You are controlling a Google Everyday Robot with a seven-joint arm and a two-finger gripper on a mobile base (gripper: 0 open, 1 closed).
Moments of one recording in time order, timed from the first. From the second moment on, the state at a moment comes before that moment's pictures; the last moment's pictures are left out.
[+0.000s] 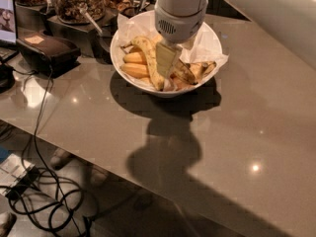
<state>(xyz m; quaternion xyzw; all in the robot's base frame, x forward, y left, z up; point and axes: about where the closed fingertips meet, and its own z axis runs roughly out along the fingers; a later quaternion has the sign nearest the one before) 0.574 -0.056 0.952 -0.44 0.88 -0.09 0.16</state>
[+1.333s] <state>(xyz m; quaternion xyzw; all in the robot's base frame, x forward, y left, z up) 0.582 -0.060 0.935 -0.44 0.89 -0.08 0.13</state>
